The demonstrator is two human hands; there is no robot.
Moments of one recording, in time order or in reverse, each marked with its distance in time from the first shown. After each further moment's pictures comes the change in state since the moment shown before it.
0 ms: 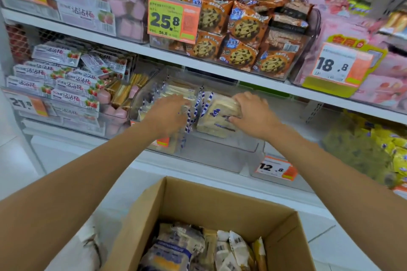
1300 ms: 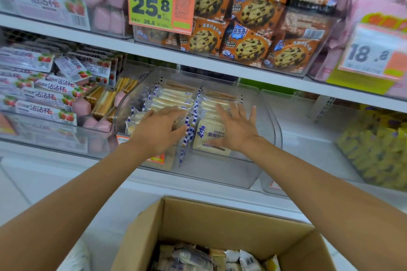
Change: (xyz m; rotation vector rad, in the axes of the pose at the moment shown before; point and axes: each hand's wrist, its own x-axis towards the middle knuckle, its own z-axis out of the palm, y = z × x) left_hand 0.011 -0.028 0.027 0.052 -0.004 0.036; right_hand 0.044 -0.007 0.092 -0.113 -0.205 0.153
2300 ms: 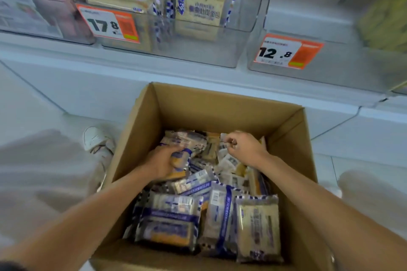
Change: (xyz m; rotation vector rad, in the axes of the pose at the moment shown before) left_hand -0.237 0.014 0.242 -0.816 -0.536 -0.884; right_hand -0.246 0.034 0.192 0.587 -0.507 0.029
